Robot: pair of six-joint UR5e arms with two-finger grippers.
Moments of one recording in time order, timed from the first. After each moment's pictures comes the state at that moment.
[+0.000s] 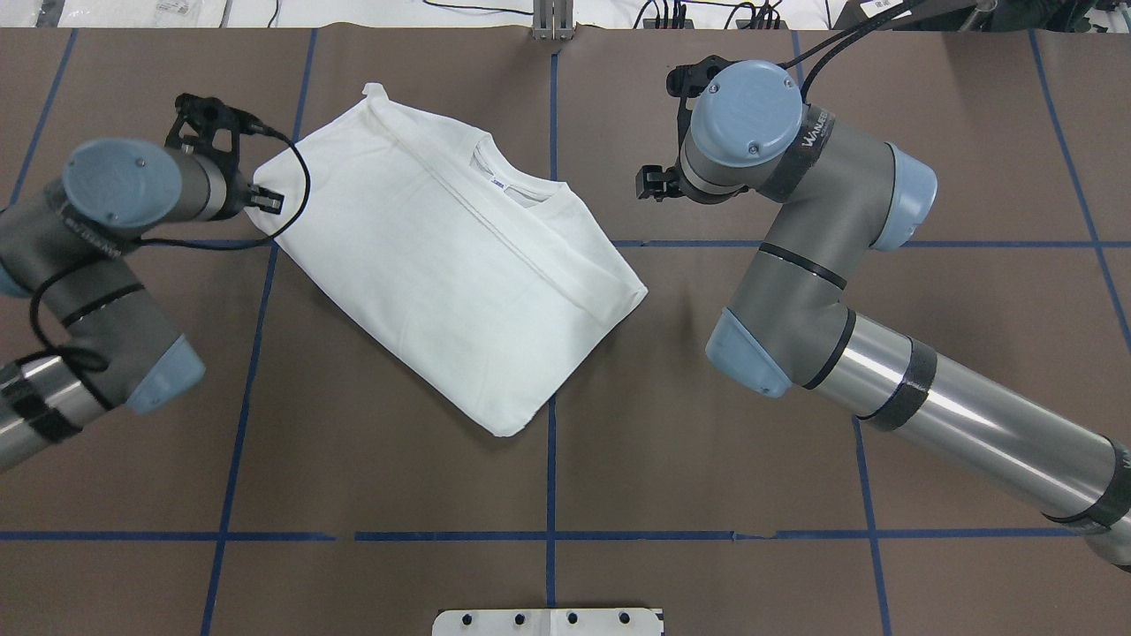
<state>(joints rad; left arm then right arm) -0.84 -1.99 -1.44 -2.12 -1.60 -0.71 0.70 -0.90 1.59 -1.51 1.67 1.03</state>
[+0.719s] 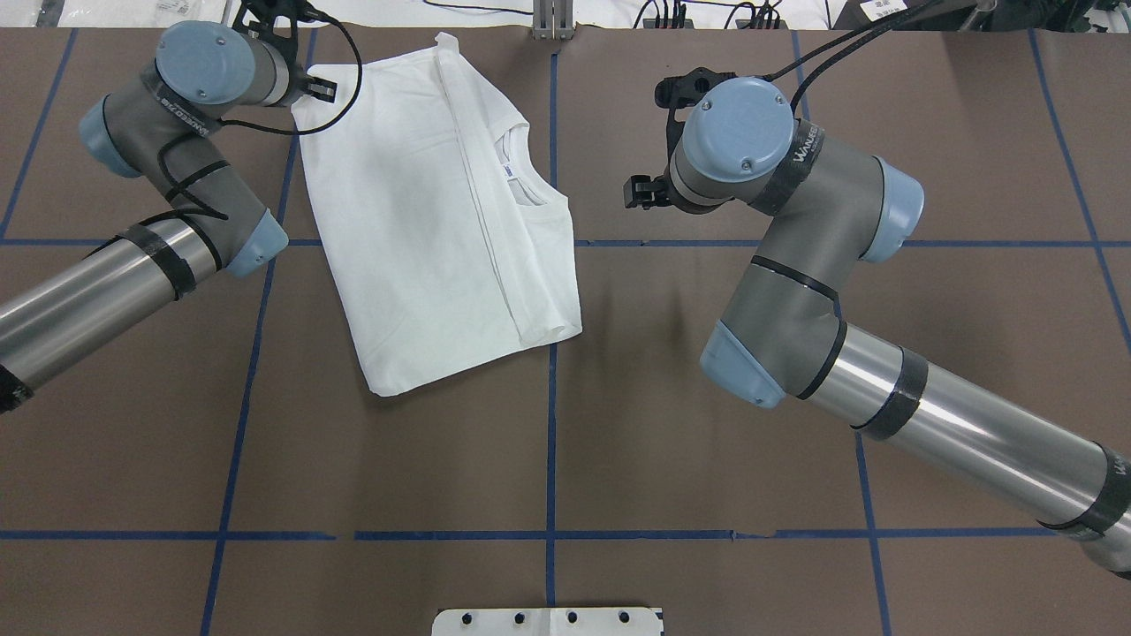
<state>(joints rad) -0.92 -2.32 -0.93 -2.43 -1.62 -0.69 0.68 -0.90 1.57 -1.45 1.66 1.04</state>
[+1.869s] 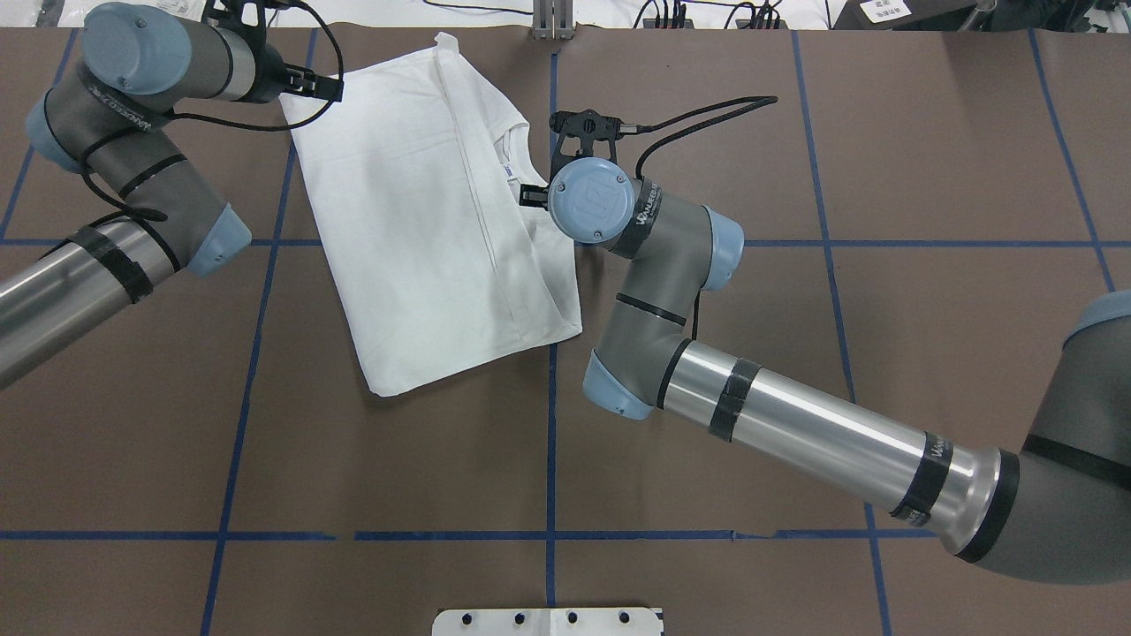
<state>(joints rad) -0.95 -2.23 -1.08 -2.49 -1.76 -0.72 0.56 -0.64 1.06 -1.04 1.46 1.28</state>
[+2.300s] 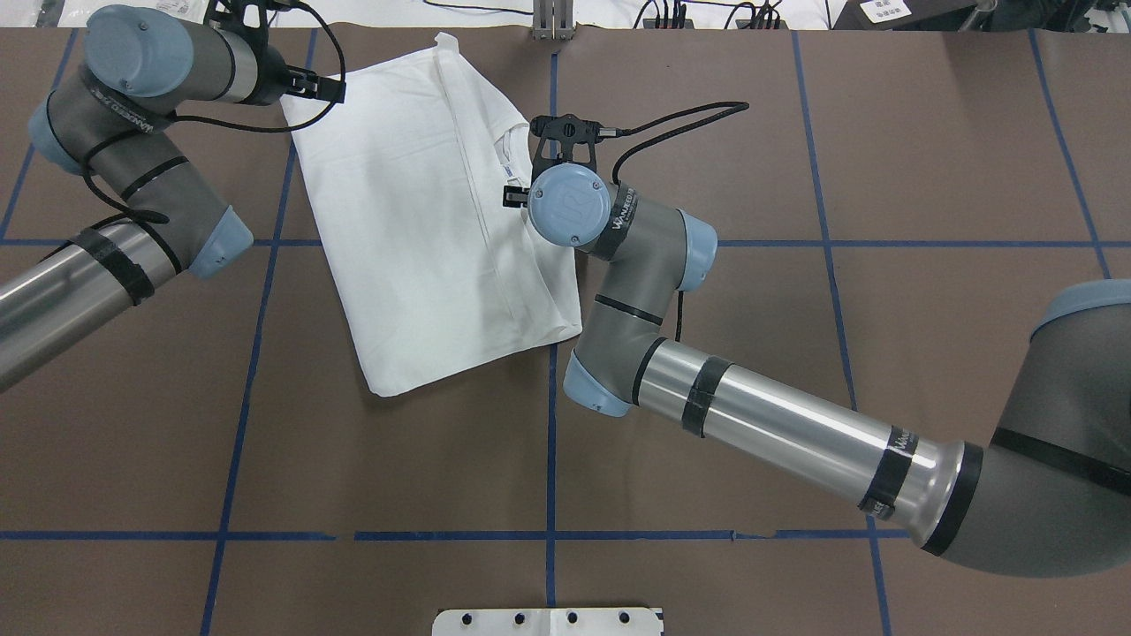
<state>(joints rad) -0.94 -2.23 -1.08 -2.50 -1.76 -0.73 0.55 -0.58 0.94 -0.98 1.43 1.28</state>
